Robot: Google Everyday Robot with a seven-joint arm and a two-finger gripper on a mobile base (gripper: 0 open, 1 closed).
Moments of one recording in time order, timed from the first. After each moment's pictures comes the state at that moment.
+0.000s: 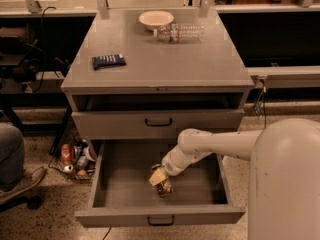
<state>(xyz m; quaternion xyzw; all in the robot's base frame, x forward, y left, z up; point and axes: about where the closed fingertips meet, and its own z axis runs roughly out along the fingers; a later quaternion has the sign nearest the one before) 0.560 -0.002 0.439 -0.38 0.89 0.23 0.11</state>
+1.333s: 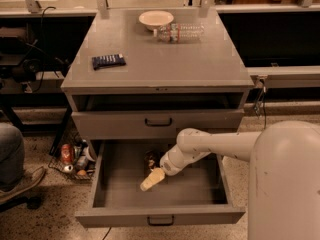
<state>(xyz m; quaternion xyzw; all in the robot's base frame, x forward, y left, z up) 0.560 0.010 0.434 -0.38 0.88 0.25 0.11</state>
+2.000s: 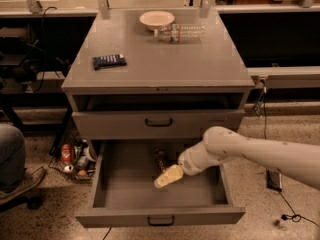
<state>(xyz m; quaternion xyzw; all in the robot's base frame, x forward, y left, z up) 0.538 -0.043 0.508 -0.34 0.89 0.26 0.17</state>
